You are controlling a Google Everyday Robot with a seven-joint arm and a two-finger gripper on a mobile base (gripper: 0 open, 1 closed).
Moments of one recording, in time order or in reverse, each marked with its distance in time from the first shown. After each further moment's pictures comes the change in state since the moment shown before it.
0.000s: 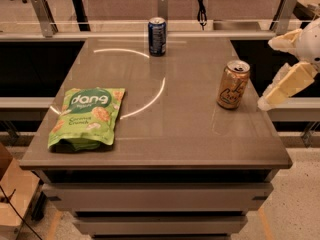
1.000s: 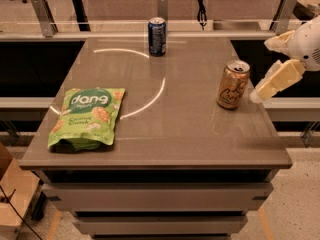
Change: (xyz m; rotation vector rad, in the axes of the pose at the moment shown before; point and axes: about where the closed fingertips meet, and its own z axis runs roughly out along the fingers) arm 0.001 -0.025 0.021 0.002 -0.049 0.055
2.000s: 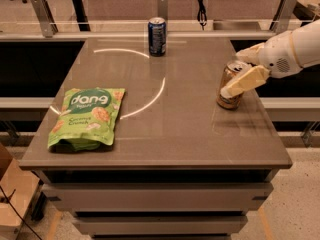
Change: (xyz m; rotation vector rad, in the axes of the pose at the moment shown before) arm -0.012 -0.017 0.066 -0.029 -0.133 0.058
